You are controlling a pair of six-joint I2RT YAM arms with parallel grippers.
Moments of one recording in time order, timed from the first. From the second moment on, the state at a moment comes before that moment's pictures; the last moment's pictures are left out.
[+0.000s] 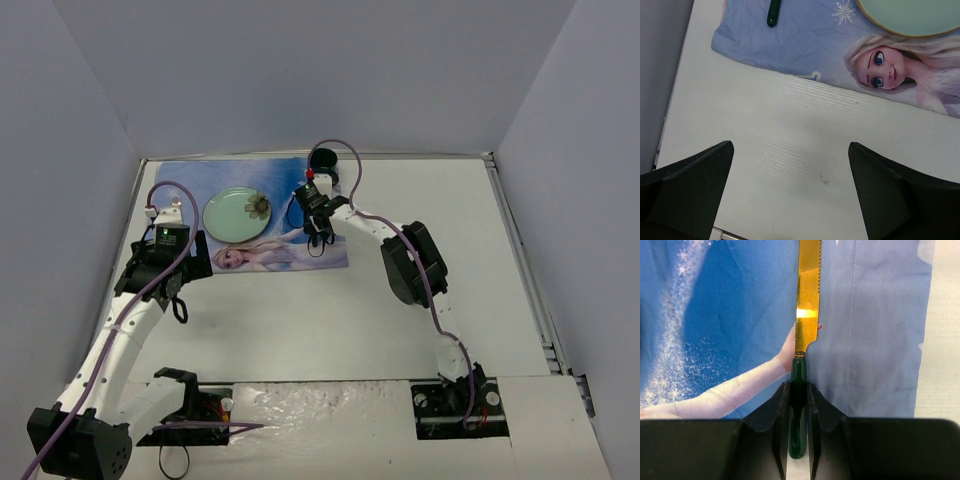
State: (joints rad) left arm -0.18 0.97 0.90 -0.76 -0.40 -0.28; right arm 0.66 2.34 1.83 -0.43 0.32 0.54
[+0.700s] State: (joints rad) left arm -0.18 0.95 0.90 -0.77 -0.39 -0.28; right arm 0.66 2.23 1.84 -0.49 0.32 0.48
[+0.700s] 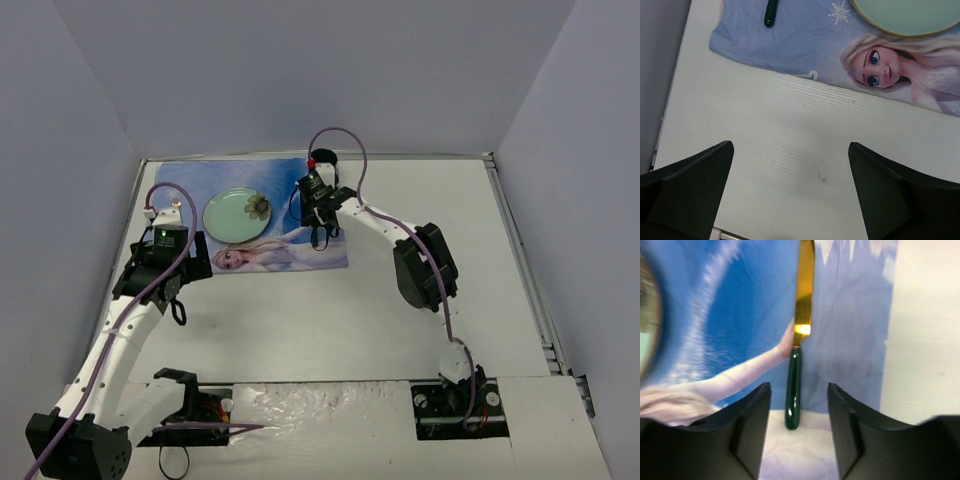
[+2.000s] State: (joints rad) left arm -0.27 0.48 1.20 -1.19 -0.45 -0.32; right arm 0.65 0.33 0.70 -0.39 0.83 0.22
